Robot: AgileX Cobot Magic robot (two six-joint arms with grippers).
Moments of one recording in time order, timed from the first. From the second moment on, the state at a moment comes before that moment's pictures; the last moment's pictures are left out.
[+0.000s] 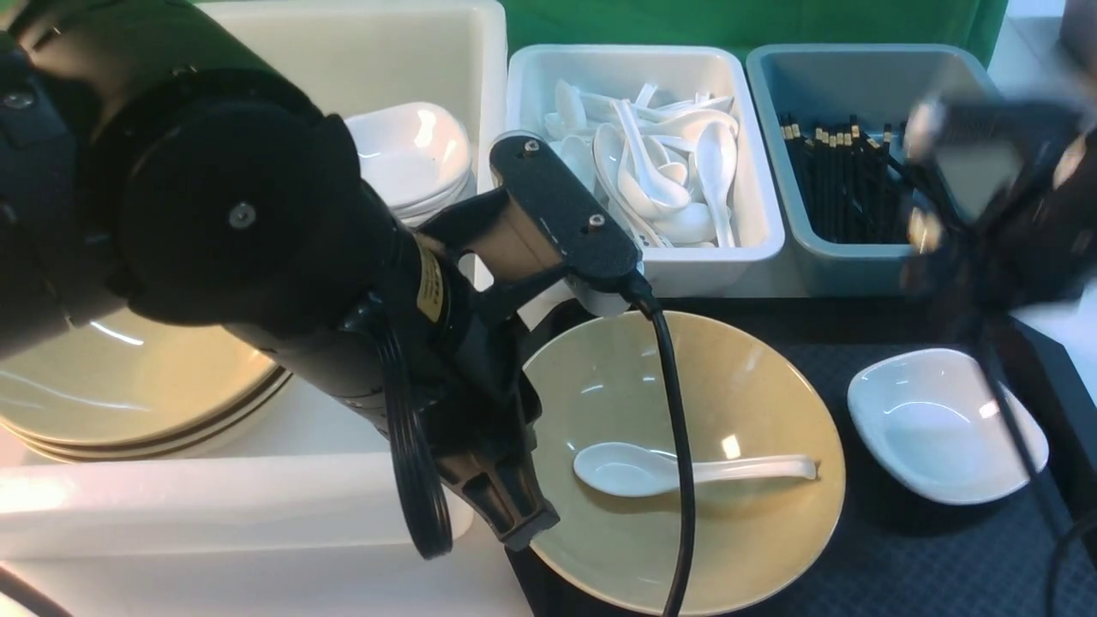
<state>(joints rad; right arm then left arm) 0.15 1.51 -1.32 0.05 0.99 0.06 -0.83 1.36 -1.22 -0.01 1.07 0.21</state>
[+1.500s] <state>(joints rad) 0.24 1.78 -1.78 0.26 1.24 -0.46 -0.47 1.14 -1.17 -0.14 1.14 0.20</state>
